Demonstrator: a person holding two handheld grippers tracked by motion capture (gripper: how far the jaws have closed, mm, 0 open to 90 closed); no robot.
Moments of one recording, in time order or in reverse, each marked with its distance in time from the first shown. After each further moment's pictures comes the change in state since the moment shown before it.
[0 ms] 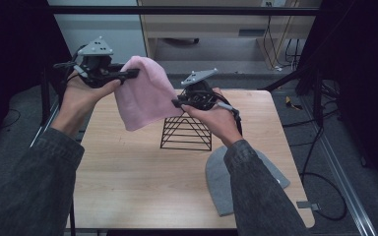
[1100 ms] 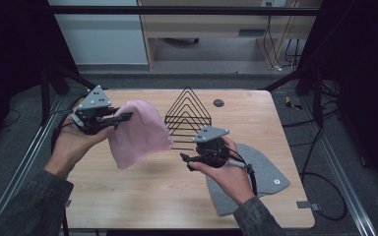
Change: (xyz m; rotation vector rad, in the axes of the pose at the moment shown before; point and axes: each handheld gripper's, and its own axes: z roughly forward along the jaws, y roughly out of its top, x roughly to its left) left arm -0.056 -0.075 -0.034 0.125 0.004 0.041; right arm 0.081 -0.103 -0.037 0.075 -0.104 0.017
